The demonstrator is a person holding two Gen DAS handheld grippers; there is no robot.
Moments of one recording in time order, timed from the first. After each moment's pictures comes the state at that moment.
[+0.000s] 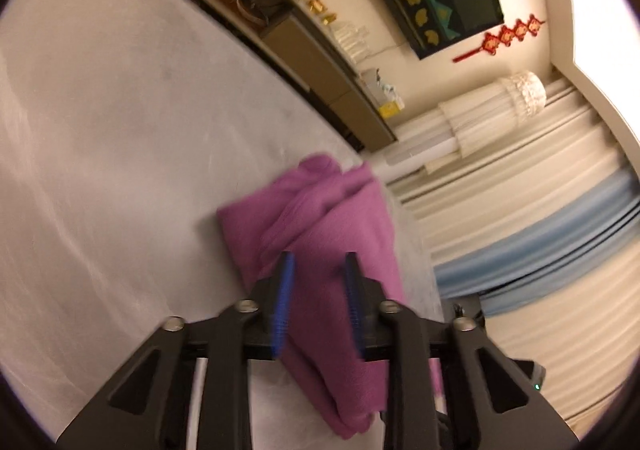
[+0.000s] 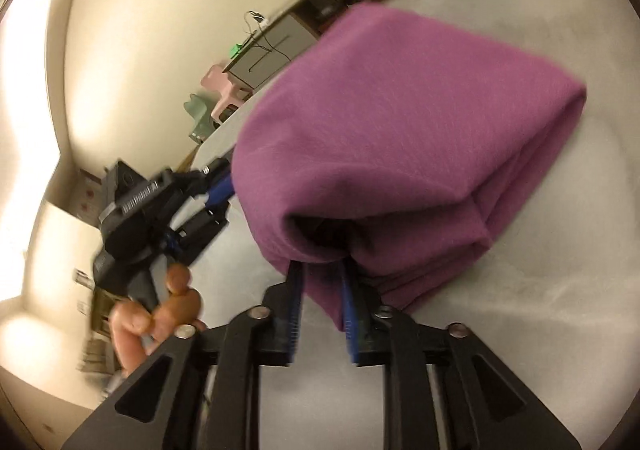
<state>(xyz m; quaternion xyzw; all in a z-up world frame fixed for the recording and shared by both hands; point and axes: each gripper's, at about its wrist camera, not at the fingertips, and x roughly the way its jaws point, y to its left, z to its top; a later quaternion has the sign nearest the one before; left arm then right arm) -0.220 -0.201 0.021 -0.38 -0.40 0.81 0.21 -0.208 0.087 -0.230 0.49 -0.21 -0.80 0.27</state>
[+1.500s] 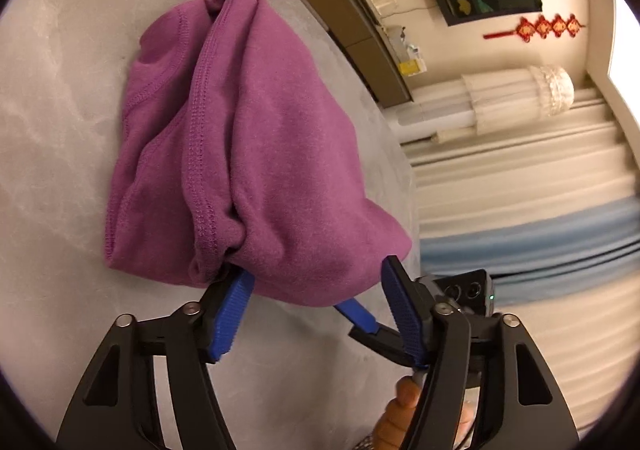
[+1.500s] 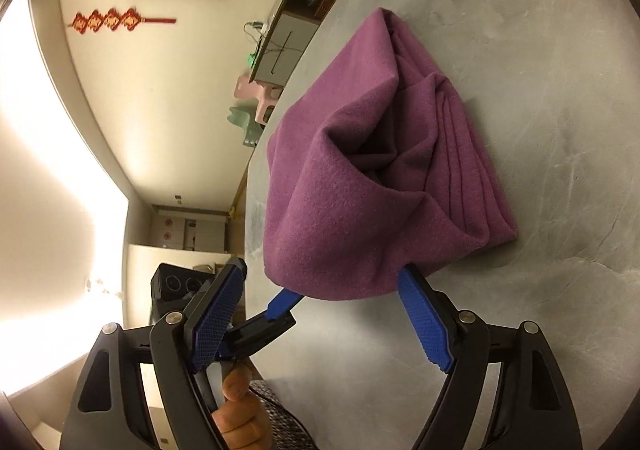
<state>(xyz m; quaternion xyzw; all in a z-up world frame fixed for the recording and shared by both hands) -0.151 -0.038 0.029 -0.48 -0.44 0.74 0.18 -0.081 0.386 -0.205 0.54 -0.40 -0.65 0.35</state>
